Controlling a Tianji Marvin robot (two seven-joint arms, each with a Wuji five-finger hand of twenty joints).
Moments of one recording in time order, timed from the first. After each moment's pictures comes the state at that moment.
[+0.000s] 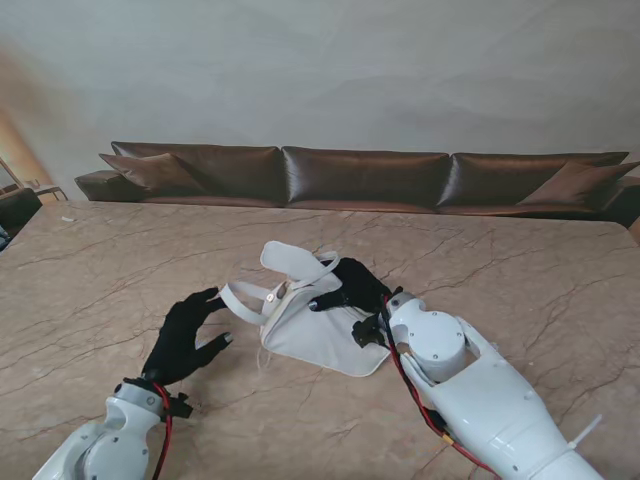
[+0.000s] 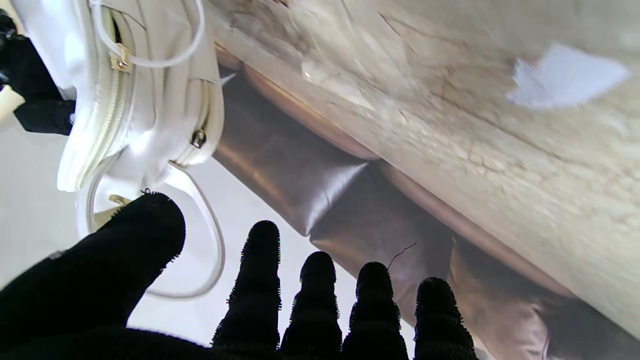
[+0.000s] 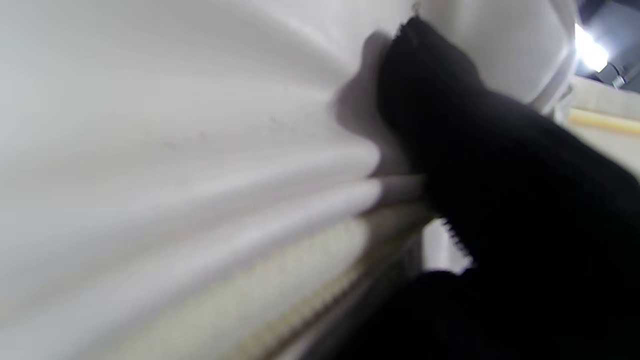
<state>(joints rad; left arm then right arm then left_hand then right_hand) 1.77 -1.15 -1.37 -1.52 0.63 -0.36 0.31 -1.27 -1.21 1.00 -1.33 0.10 -0.09 0.14 0.32 -0.29 0.78 -0.02 0.33 0.02 0.42 0.29 0.23 0.06 0.23 0.26 0.10 0.10 0.15 0.46 -0.08 0.15 0.16 0.67 0.70 -1.01 1.00 -0.23 0.98 -0.14 0.91 0.99 1.14 0.03 0.97 0.80 1.06 0.15 1.14 1.02 0.66 0.29 1.60 1.06</state>
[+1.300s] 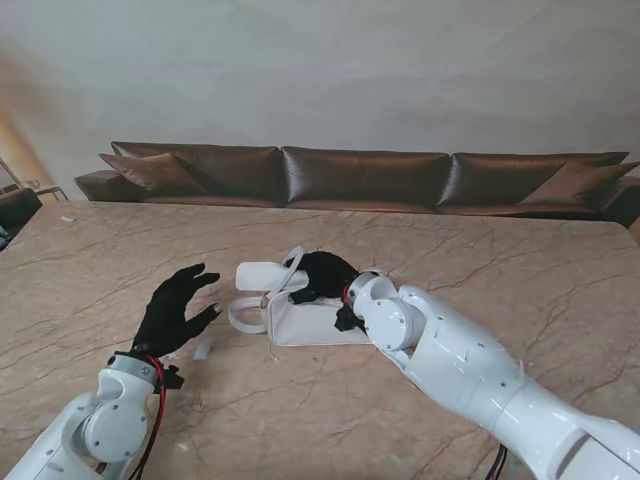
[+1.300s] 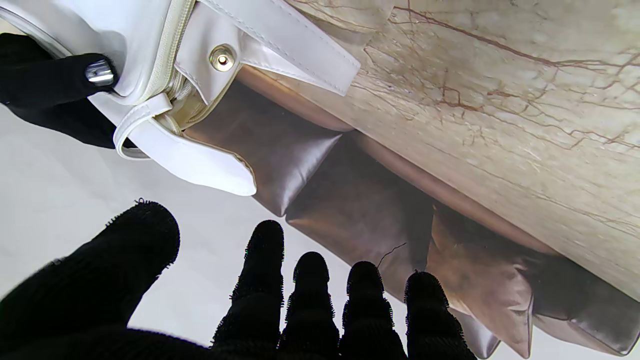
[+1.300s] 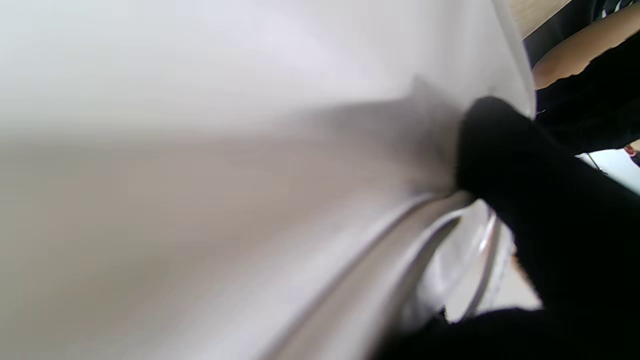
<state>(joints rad) 1.68 -1.14 -1.37 -1.49 0.63 -0.25 0.29 -0.97 -1.24 0.64 -1.11 -0.35 -0.11 -0.03 0.30 -0.22 0.69 0.02 0.36 0.05 0.35 0.24 0.23 0.00 0.23 0.22 0.12 0.03 0.17 0.32 -0.02 0.07 0.28 0.22 0.30 -0.78 1.19 -0.15 0.68 -0.11 0.78 0.49 0.84 -0.05 0.81 0.59 0.91 0.09 0.88 0.93 0.60 0.21 1.50 1.00</state>
